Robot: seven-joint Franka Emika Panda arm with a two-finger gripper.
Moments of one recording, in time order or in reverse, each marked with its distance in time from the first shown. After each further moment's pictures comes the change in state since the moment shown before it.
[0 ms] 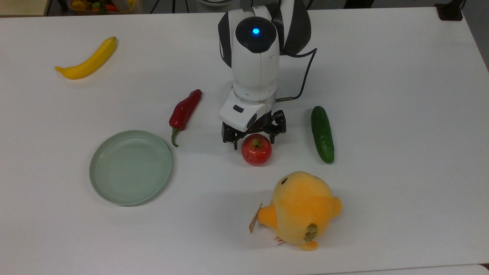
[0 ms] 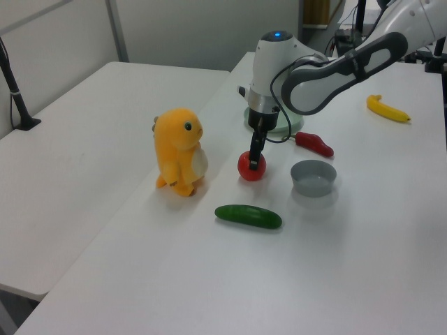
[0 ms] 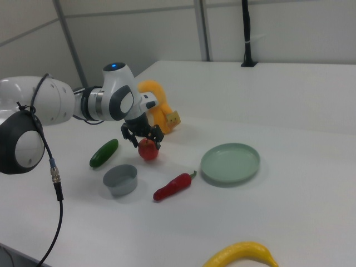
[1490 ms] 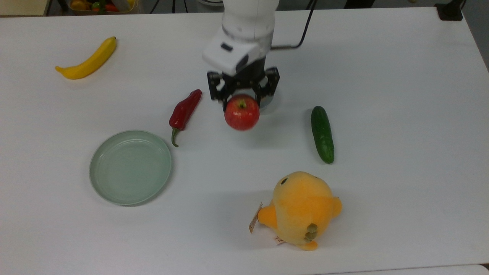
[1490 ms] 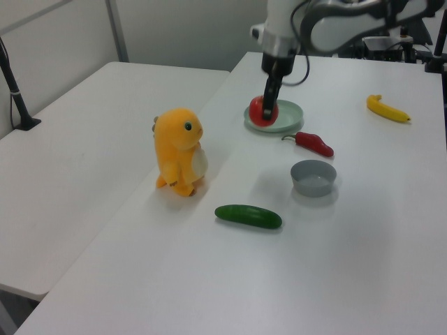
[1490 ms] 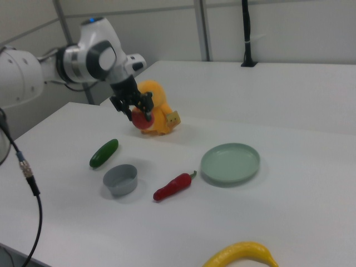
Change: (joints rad) arm -0.002 -0.236 -0.017 0.026 -0.063 -0.259 0.041
